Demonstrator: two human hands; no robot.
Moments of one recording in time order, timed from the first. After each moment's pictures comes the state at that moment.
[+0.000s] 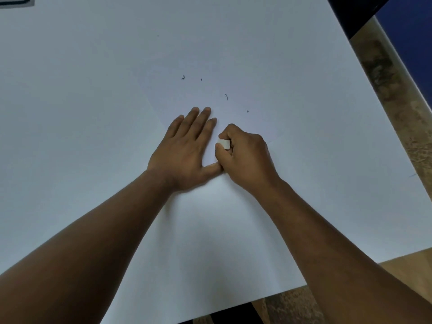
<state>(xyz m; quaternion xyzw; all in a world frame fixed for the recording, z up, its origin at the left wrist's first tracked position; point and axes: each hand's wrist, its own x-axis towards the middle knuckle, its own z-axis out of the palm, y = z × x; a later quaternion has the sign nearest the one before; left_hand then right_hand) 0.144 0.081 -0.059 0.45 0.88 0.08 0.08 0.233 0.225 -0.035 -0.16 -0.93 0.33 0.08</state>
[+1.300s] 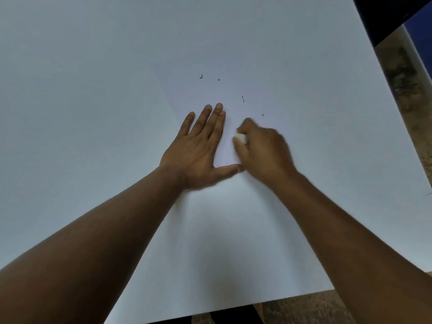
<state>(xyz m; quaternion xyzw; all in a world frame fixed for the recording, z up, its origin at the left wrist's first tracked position) 0.143 0.081 -0.064 0.44 0.89 0.08 0.10 0.218 0.244 -0.032 -0.13 -0.97 0.22 0.04</state>
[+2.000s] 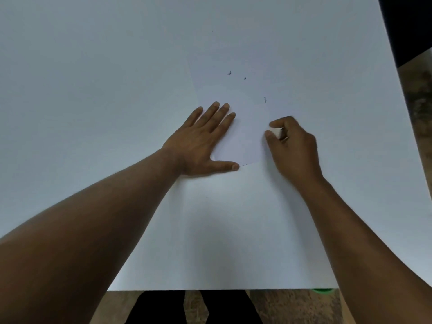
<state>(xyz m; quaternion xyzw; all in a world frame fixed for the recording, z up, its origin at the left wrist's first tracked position) 0.133 0.048 -0.052 0.44 0.89 0.07 0.12 0.230 0.264 -0.022 -0.20 -0.92 0.33 0.06</state>
